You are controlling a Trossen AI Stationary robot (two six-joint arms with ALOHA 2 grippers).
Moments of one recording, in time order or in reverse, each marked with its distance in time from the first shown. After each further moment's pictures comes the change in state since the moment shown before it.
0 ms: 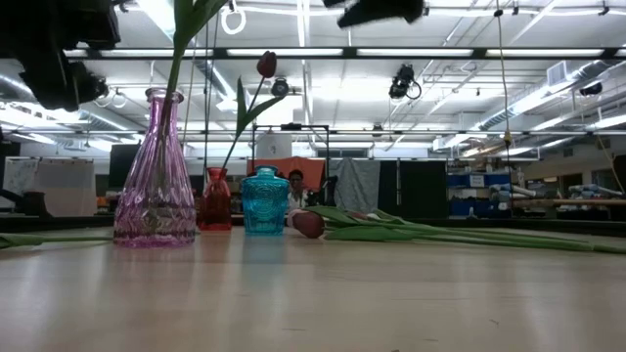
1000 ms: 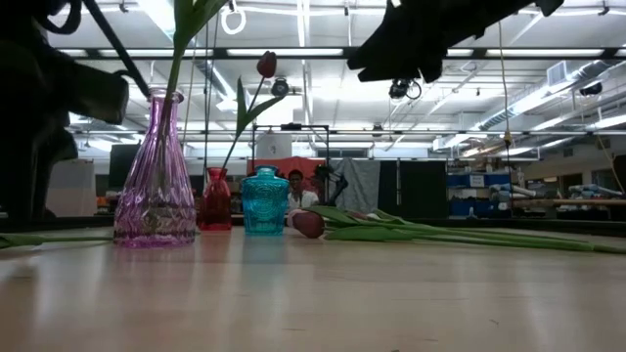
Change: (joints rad) left arm -0.200 0.664 0.000 0.263 -0.069 -0.330; right arm -0.082 -0.116 -0.407 0.444 -0.033 -0.052
